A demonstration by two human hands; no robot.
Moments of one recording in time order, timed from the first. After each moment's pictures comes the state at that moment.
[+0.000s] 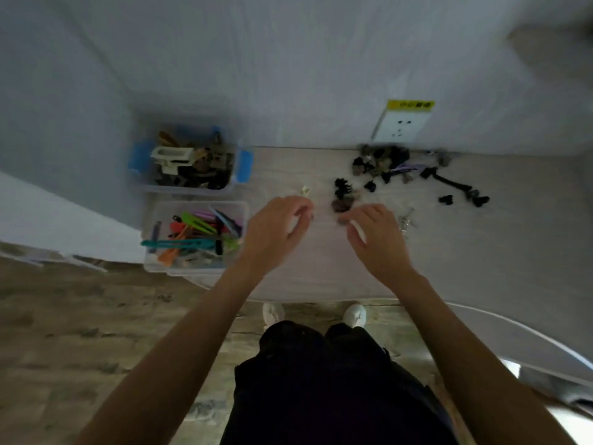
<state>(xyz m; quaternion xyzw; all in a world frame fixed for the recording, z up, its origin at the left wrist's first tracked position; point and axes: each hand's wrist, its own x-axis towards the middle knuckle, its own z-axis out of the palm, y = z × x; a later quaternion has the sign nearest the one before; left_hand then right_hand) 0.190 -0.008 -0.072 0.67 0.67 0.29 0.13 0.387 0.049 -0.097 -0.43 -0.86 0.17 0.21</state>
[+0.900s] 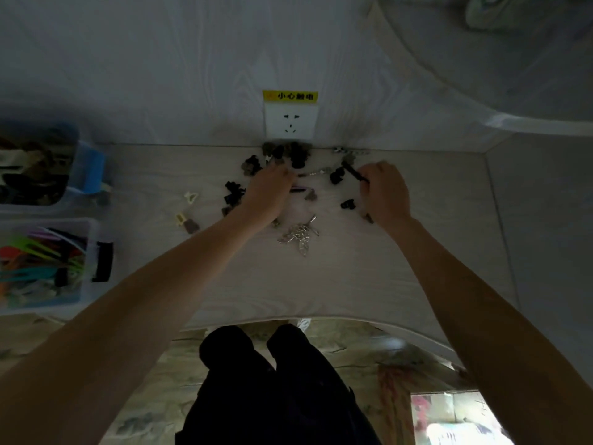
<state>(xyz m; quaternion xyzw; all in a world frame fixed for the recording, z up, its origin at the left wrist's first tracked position) 0.340 0.171 -0.151 0.75 0.66 0.01 0.12 0.557 0.215 -0.144 -0.59 -0.79 0.12 0.11</state>
